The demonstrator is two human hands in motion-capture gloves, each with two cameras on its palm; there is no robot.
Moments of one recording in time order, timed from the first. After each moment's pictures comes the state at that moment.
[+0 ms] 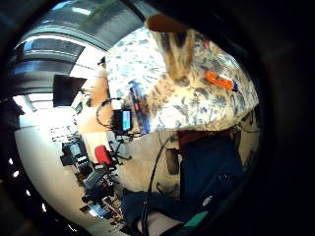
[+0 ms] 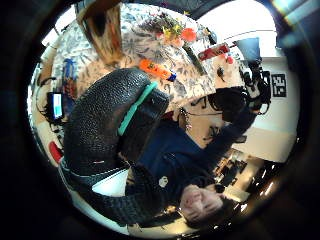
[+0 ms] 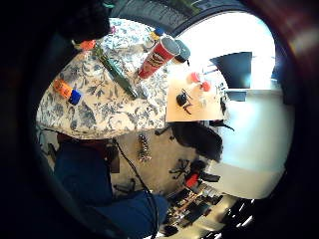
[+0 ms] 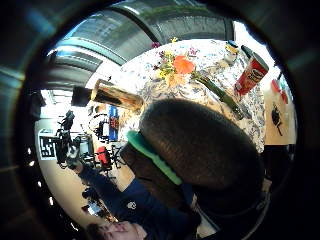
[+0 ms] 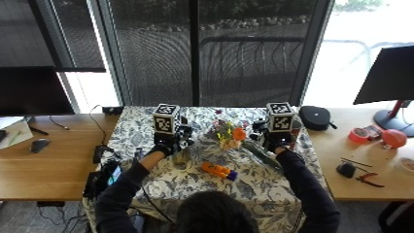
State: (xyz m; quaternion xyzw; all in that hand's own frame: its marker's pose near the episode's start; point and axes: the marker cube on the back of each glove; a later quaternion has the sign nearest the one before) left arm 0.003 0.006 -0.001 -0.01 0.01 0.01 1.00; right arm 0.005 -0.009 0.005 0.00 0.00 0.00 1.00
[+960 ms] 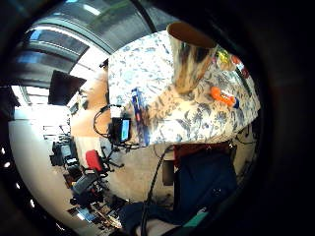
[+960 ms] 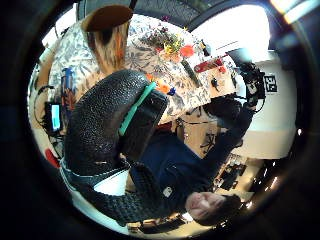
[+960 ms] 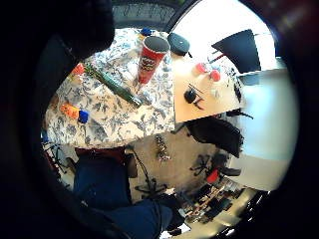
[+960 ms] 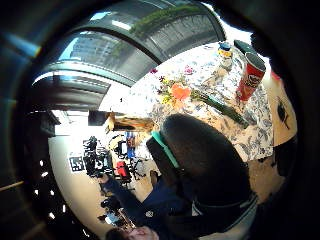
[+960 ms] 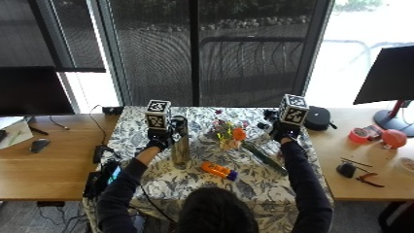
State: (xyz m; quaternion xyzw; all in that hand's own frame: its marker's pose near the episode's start) left arm -0.046 -0.036 0.001 0.07 0.00 -0.04 1.00; right arm 0.054 -0.062 -0.001 0.04 -0.09 0.07 0.99
